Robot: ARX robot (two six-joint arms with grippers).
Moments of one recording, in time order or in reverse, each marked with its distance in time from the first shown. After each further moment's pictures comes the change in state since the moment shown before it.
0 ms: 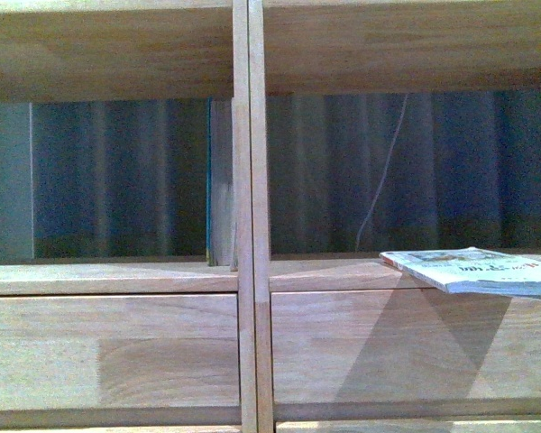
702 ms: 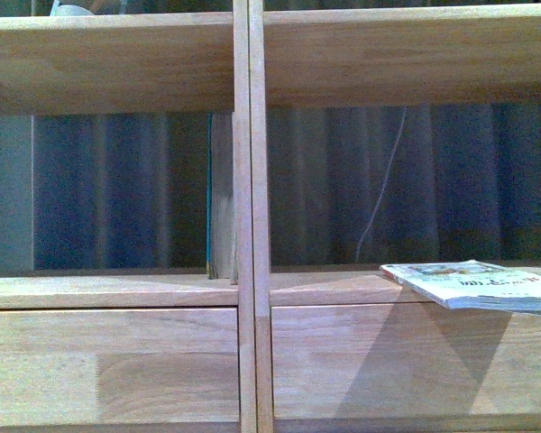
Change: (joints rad) left arm 0.000 0.000 0.000 0.000 0.000 0.000; right arm -0.047 1.059 0.536 0.666 -0.443 0.918
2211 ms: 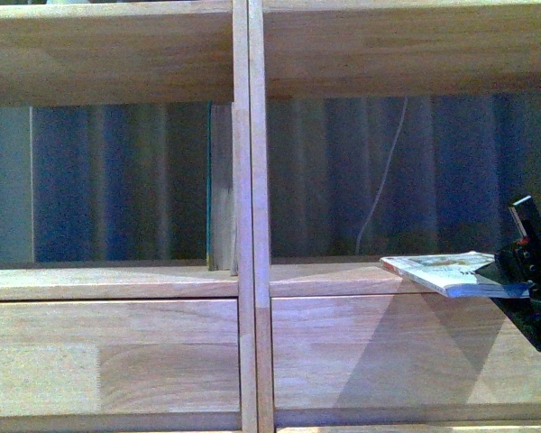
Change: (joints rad) left arm 0.176 0.065 0.013 0.146 0.371 -0.081; right arm 0.037 0.609 0.433 0.099 0.371 0.231
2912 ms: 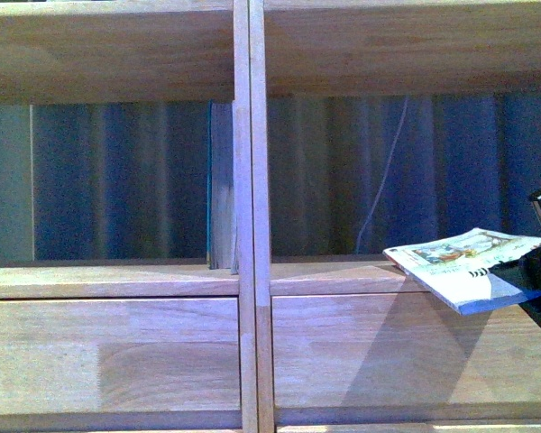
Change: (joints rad) left arm 0.174 1.286 0.698 0.600 0.355 -0.640; right arm -0.018 -0.051 -0.074 0.079 -0.070 -0.025
